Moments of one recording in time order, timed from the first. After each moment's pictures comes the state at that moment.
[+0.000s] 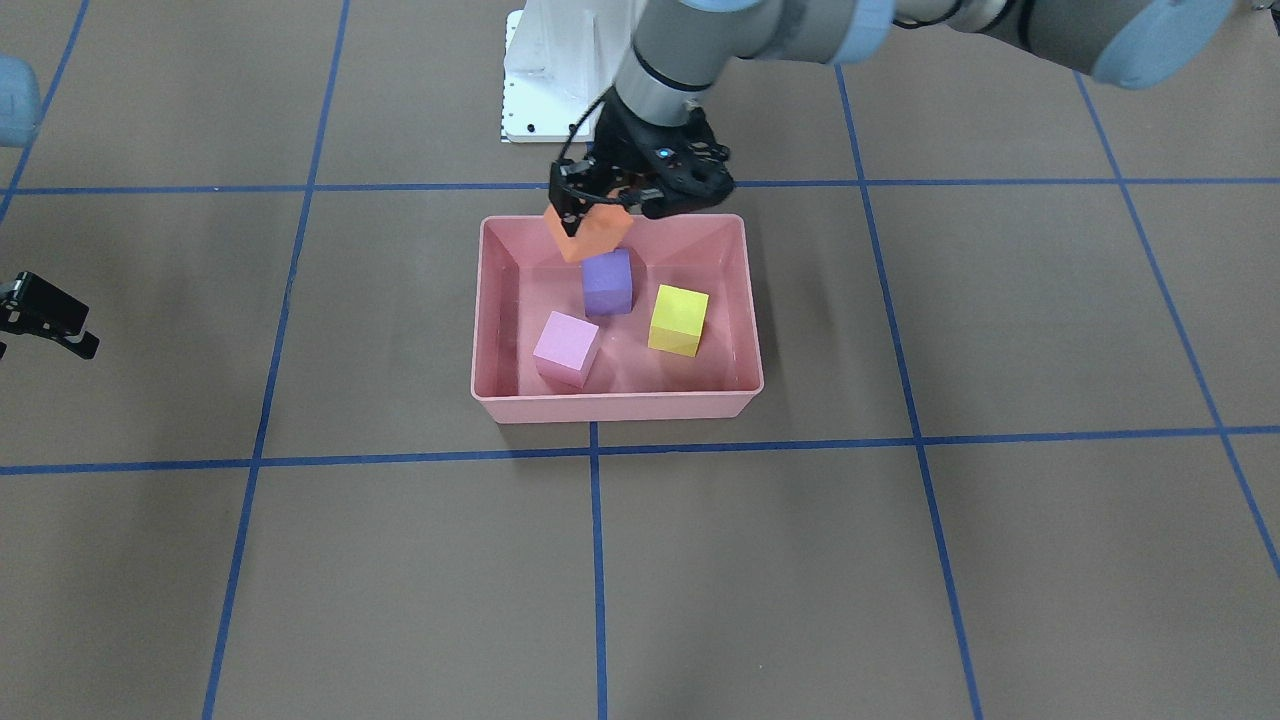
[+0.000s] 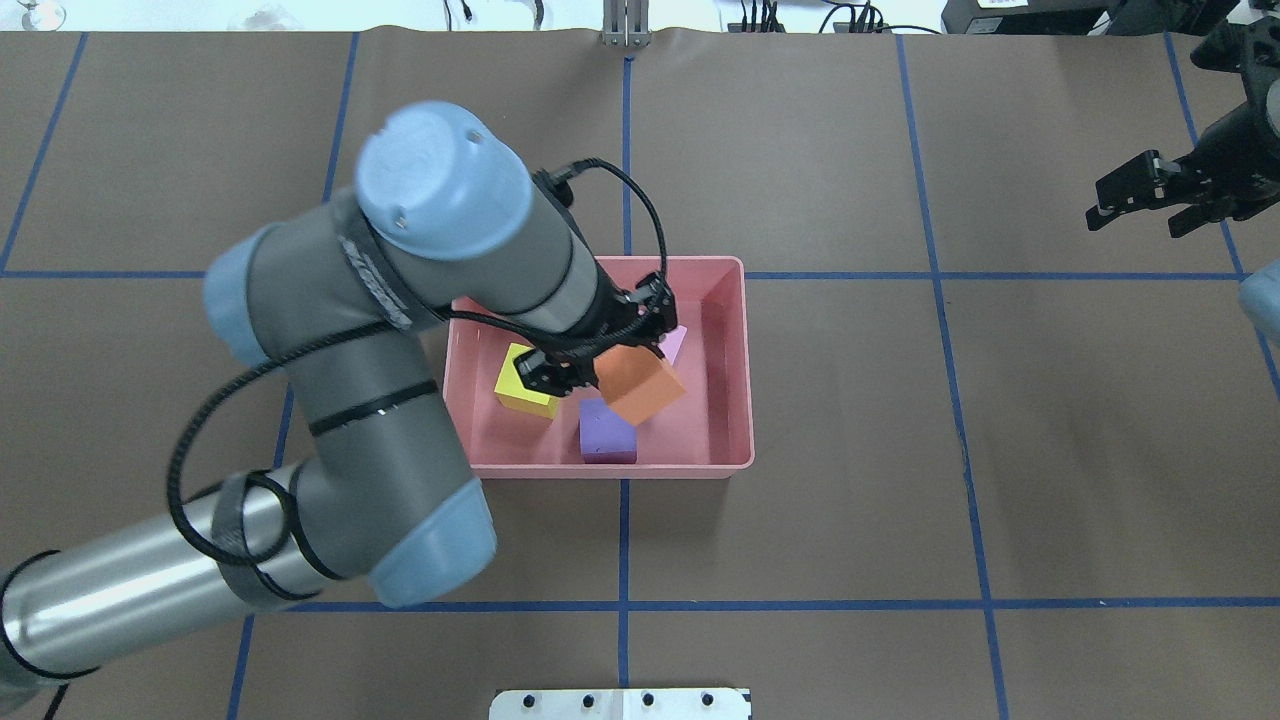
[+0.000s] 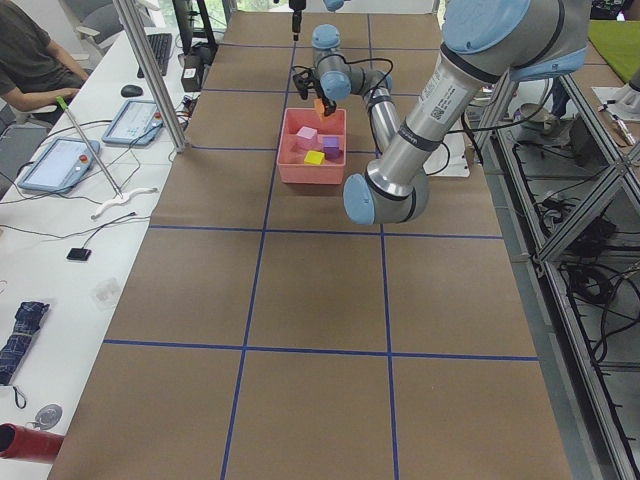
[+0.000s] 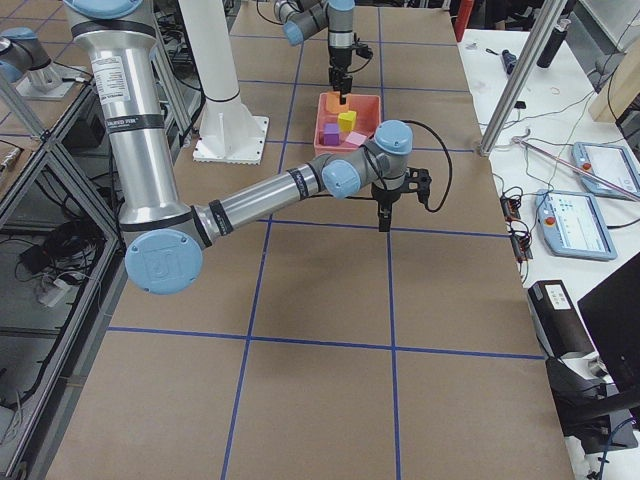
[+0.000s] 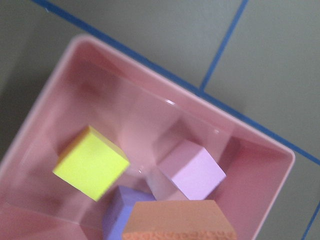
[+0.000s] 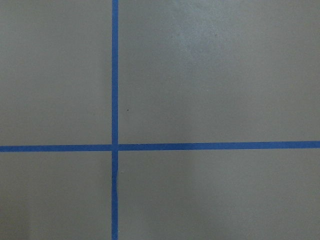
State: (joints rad) left arm -0.50 -2.39 -1.77 -1.59 -1.95 -1.76; right arm 1.19 -1.40 1.80 -1.46 2.32 0.65
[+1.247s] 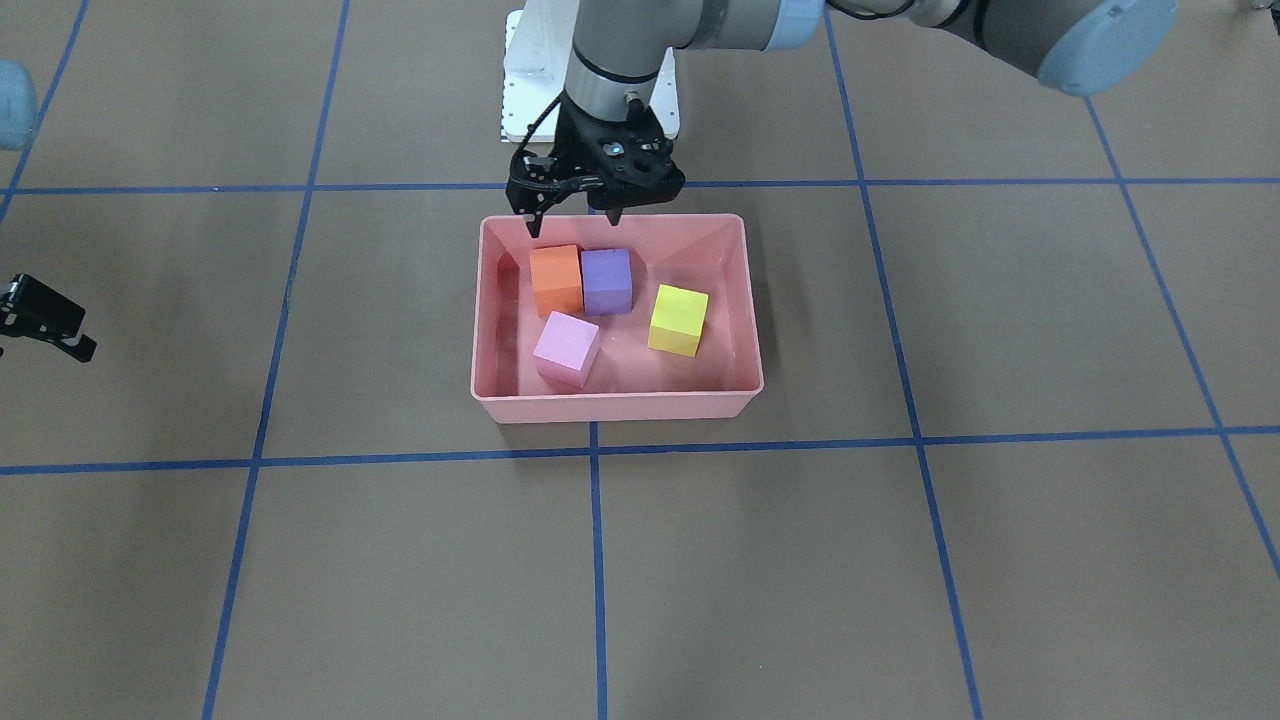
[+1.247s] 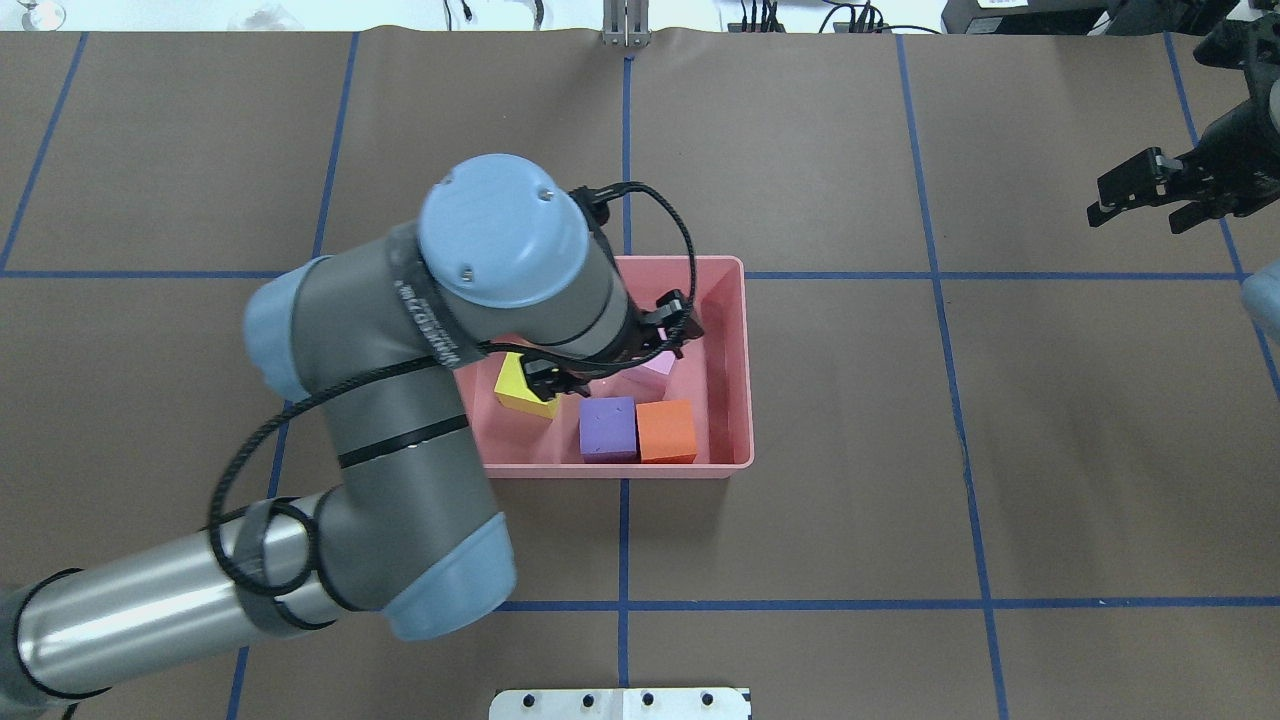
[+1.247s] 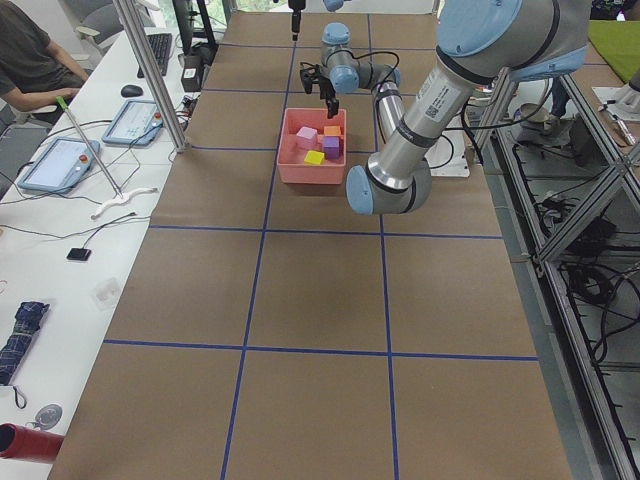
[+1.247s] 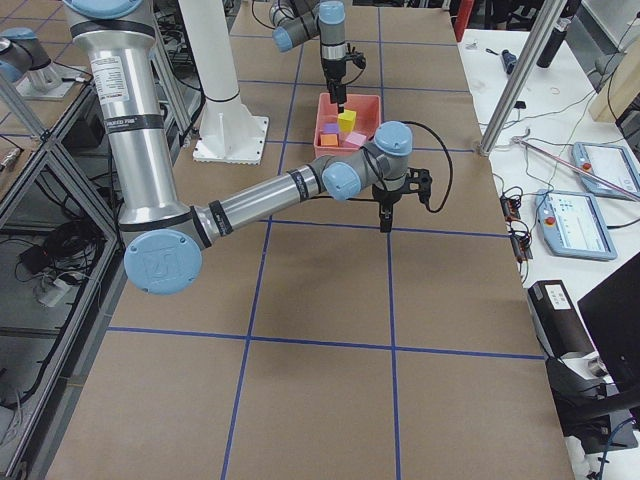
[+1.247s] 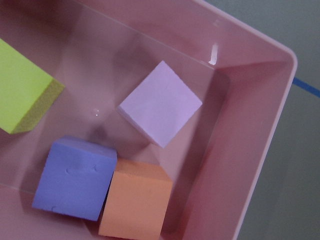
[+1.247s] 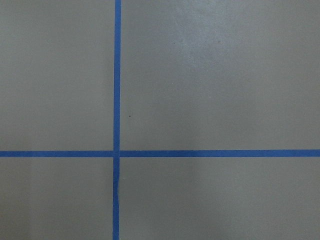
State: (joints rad) left arm -0.51 -2.34 -1.83 -1.54 -1.89 -1.59; right arm 1.20 -1.40 1.81 -1.45 2.31 0.65
